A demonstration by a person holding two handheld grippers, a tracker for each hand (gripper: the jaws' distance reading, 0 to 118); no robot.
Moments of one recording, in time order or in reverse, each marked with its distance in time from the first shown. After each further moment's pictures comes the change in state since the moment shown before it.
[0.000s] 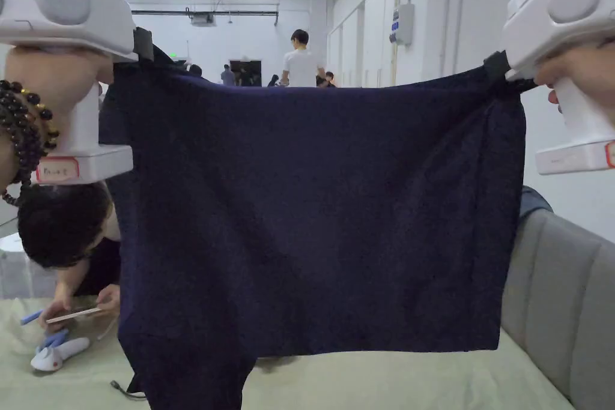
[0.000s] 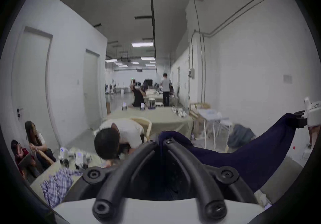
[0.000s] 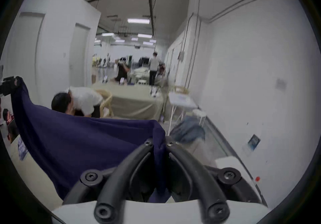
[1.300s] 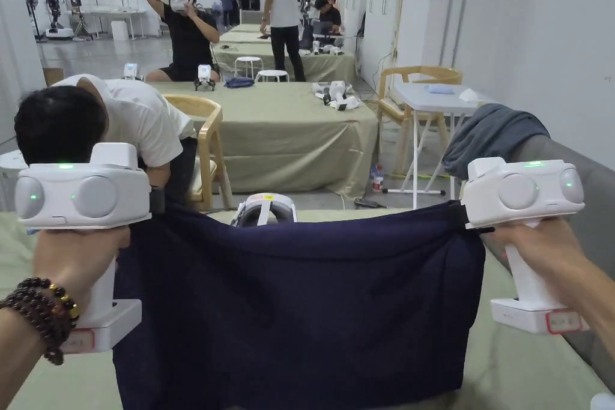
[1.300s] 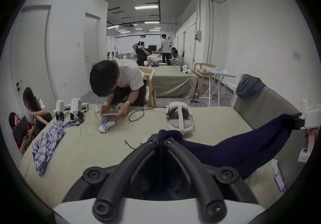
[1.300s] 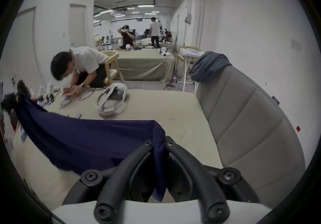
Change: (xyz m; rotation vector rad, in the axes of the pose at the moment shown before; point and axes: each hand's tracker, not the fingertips) left arm -0.007 -0.293 0.025 -0.383 -0.006 0.034; right arm -0.060 -0.305 -0.037 -0.323 0.143 0.013
